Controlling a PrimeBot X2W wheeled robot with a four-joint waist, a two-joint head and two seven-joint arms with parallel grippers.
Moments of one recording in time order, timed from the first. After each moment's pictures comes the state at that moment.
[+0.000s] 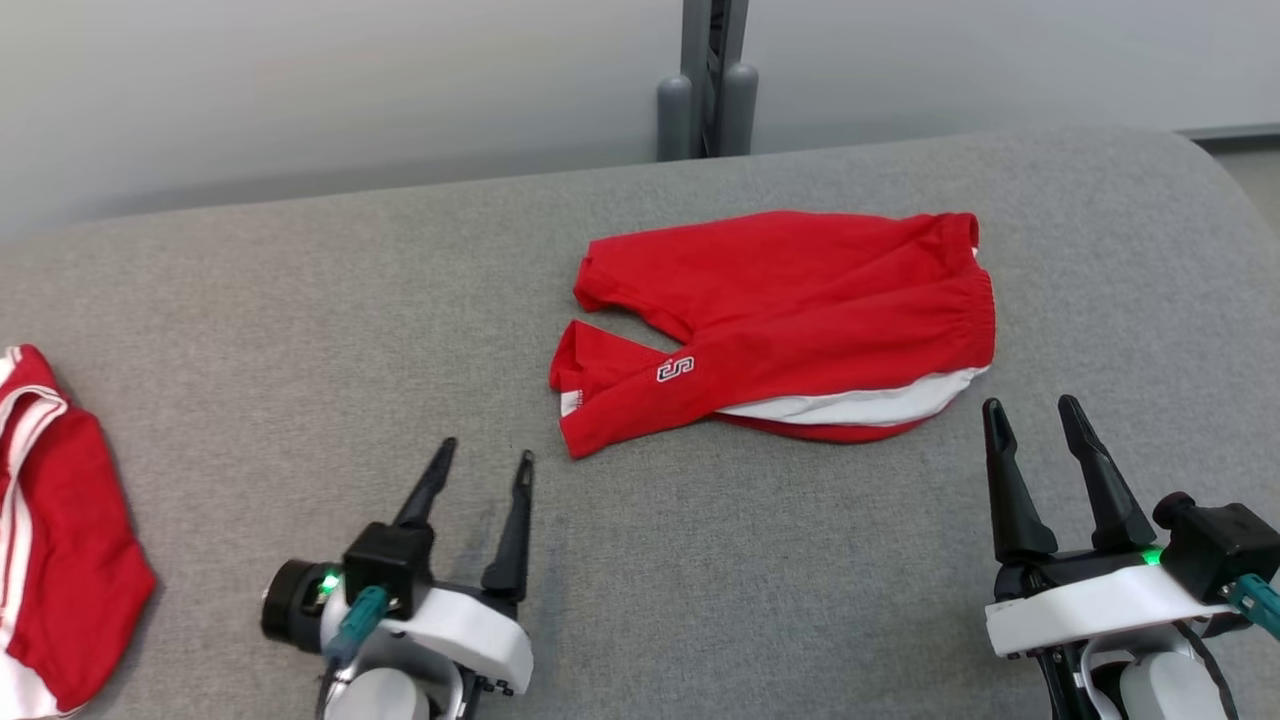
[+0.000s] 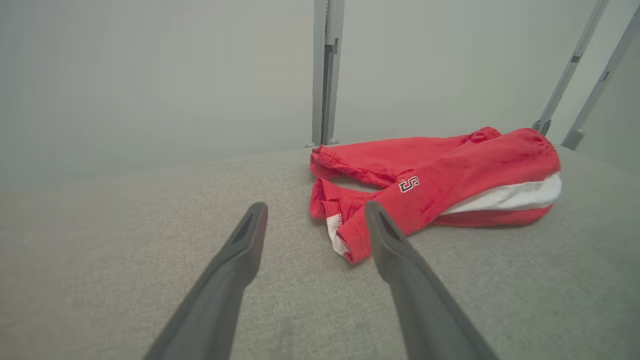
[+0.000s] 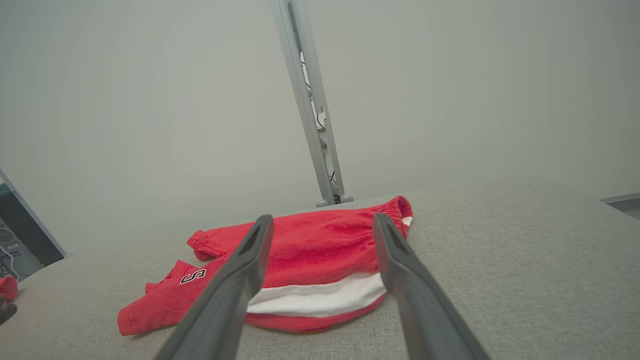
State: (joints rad) left arm -0.16 0.05 -0.28 0.32 -0.20 0.05 -0.26; right arm -0.12 -0.08 0.11 0.16 0.36 0.13 -0.26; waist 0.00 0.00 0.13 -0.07
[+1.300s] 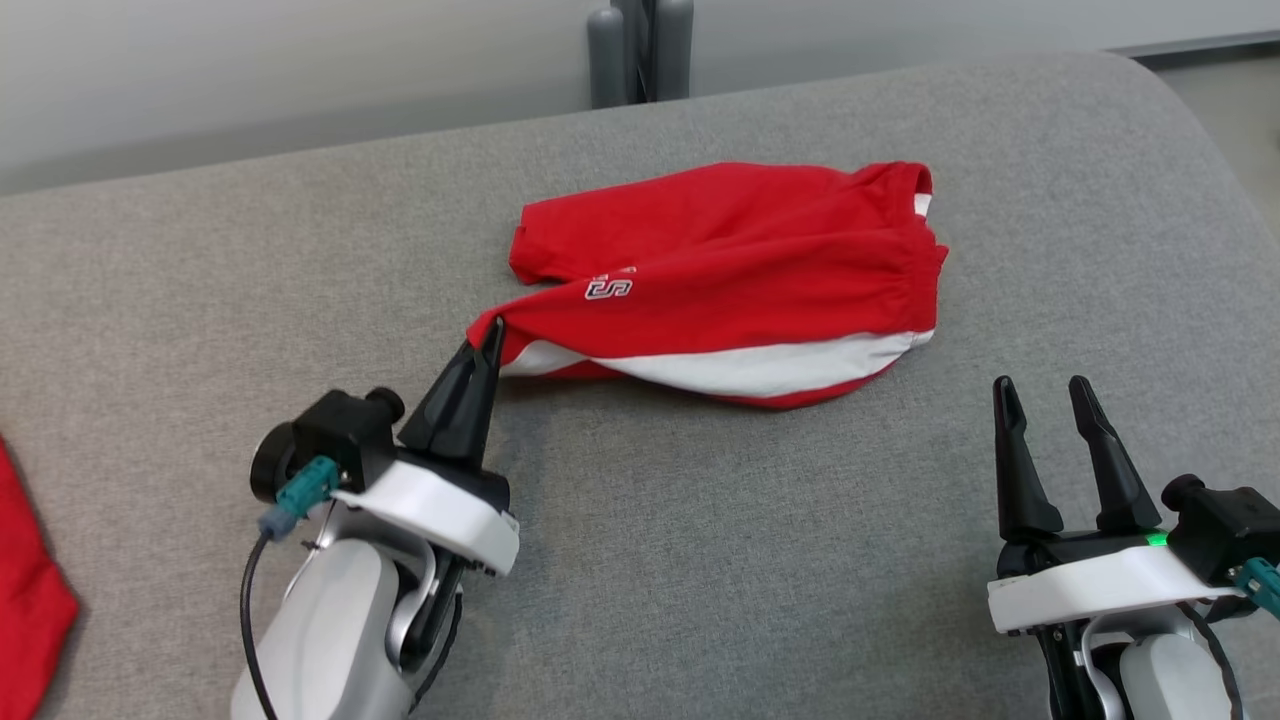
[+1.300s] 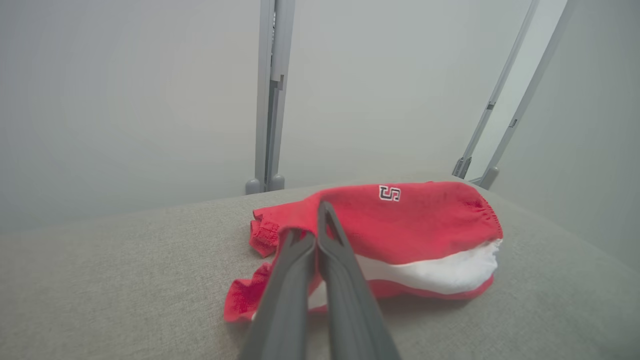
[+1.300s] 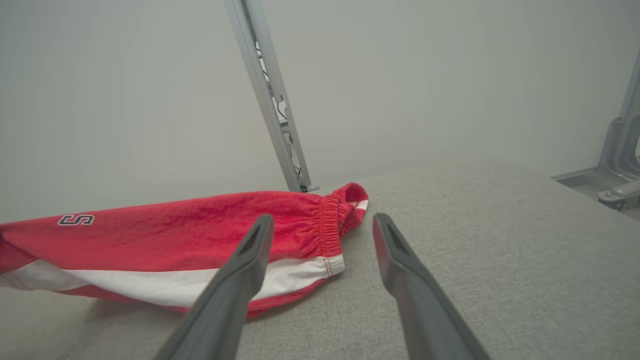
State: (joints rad) left arm -0.41 0.08 -0.30 0.43 -0.34 -0.11 -0.26; right arm -0.15 -0.05 0.08 0.17 0.35 0.13 -0.26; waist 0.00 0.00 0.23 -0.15
